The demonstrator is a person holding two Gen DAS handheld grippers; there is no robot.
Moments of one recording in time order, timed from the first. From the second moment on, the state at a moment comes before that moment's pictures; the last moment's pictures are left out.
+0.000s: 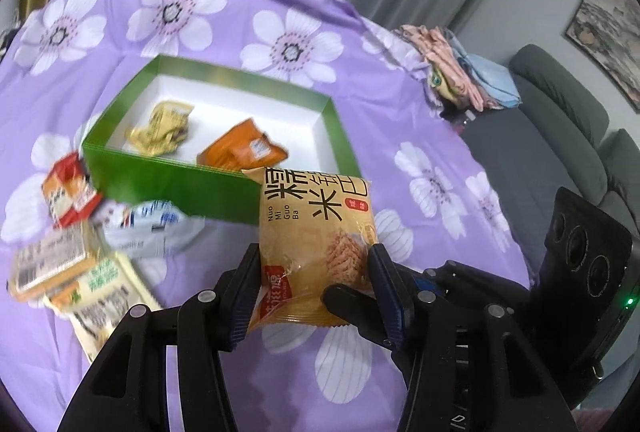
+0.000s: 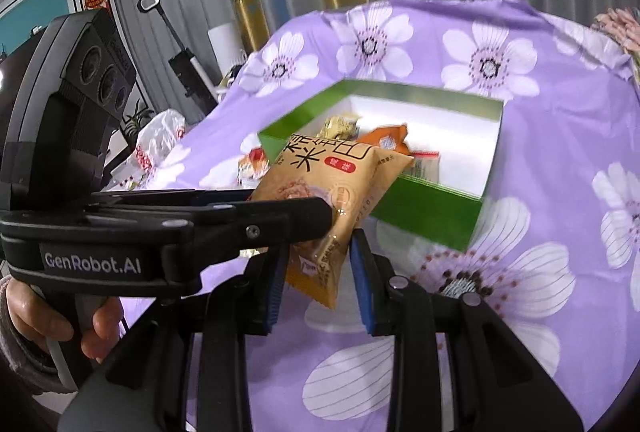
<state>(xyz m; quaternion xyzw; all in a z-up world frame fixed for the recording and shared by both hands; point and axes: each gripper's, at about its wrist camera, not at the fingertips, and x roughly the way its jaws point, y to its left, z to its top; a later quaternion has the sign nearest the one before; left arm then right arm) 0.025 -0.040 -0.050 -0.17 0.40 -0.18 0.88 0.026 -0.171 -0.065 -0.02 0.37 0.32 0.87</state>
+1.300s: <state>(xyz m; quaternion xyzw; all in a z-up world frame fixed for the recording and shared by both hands) 0.162 -0.016 -0.040 -0.18 0.41 -0.19 0.88 0.151 -0.148 -0.057 -0.03 0.35 0.29 0.89</state>
